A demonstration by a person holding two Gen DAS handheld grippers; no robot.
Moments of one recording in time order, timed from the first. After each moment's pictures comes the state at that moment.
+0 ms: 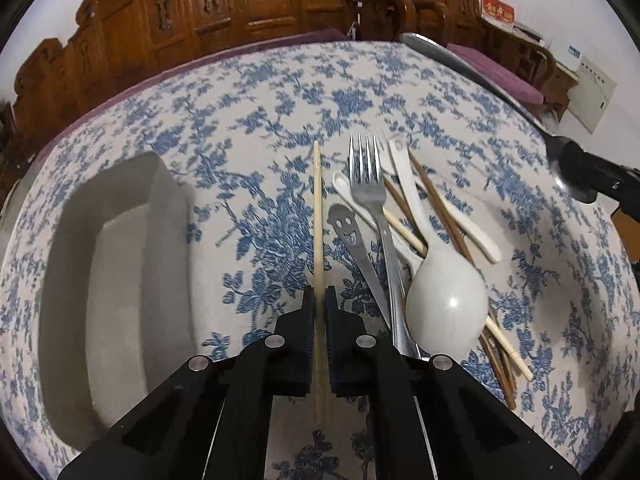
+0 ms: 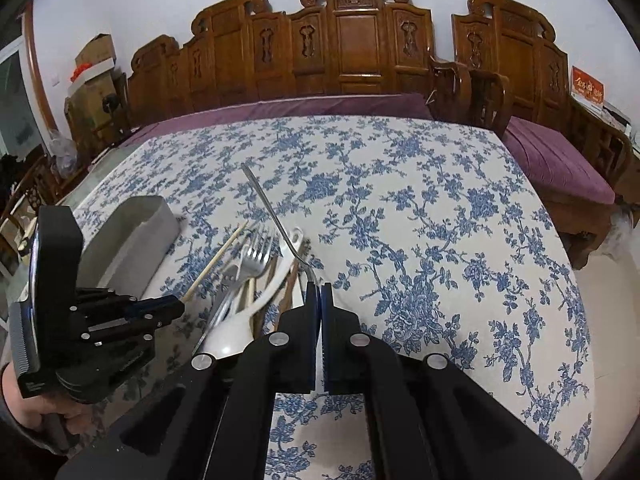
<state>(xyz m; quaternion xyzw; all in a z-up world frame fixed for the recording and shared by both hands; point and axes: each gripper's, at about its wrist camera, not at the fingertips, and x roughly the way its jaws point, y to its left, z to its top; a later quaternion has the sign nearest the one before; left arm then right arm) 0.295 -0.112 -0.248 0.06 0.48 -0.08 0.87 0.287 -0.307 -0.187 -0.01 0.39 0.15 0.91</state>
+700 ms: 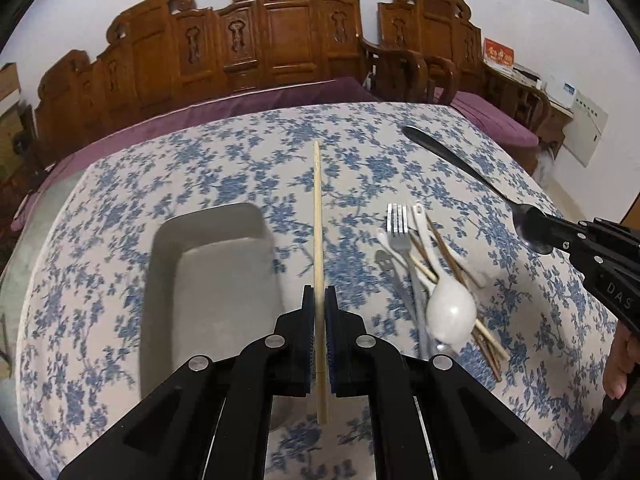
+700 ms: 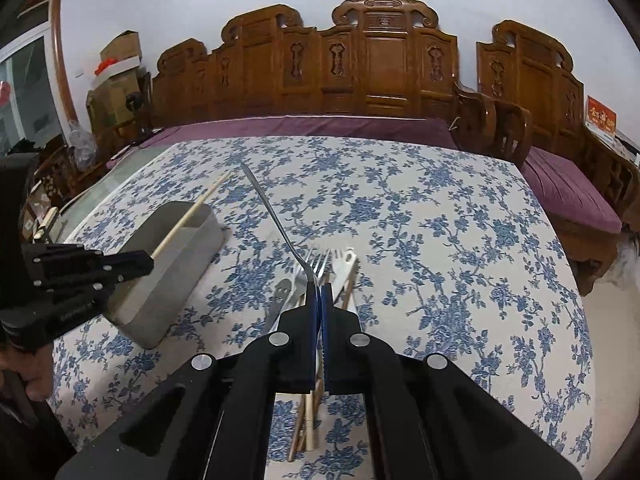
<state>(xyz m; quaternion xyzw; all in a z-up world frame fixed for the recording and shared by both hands) 0.262 -0.050 -0.177 0.04 0.42 -0.07 0.90 0.261 -0.263 -0.163 -0.03 0.36 0.18 0.91</state>
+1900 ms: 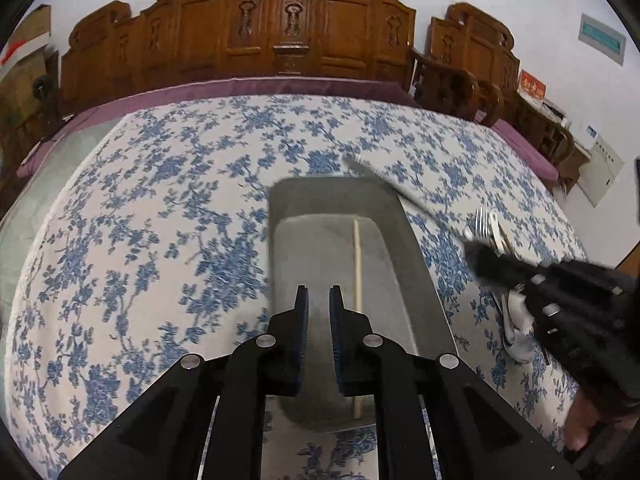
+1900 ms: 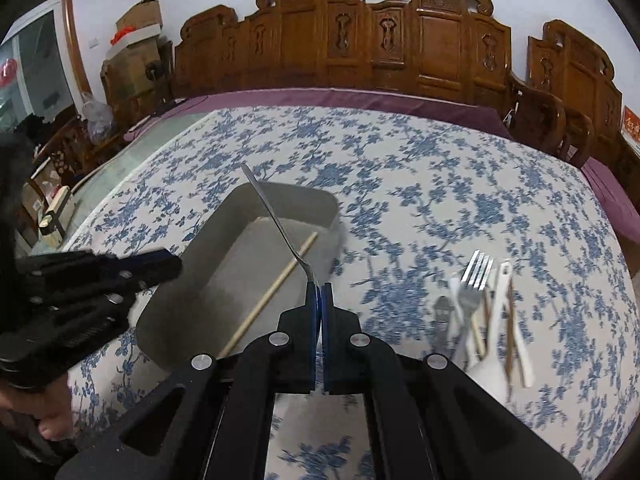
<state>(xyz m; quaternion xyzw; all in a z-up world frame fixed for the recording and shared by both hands) 0.261 0.075 -0.192 -0.03 0.43 -0.05 0.90 0.275 -0.091 -0.190 -0.05 0.41 0.21 0.89</state>
